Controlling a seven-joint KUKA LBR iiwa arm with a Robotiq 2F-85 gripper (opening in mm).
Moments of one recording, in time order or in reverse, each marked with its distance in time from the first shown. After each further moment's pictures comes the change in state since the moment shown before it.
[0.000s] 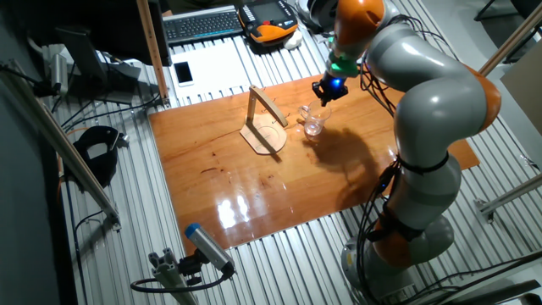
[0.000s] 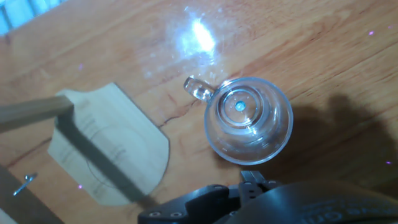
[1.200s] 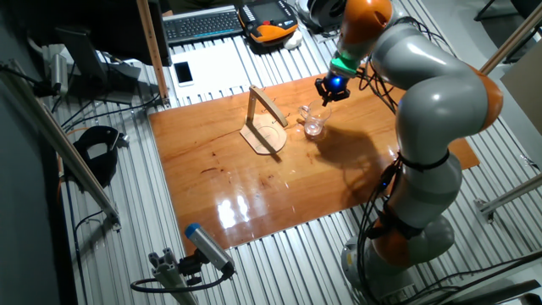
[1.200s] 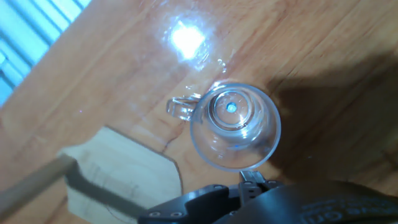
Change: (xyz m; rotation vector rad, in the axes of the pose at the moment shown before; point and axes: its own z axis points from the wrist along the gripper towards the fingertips) arm -0.009 -0.010 0.008 -0.065 0.000 0.371
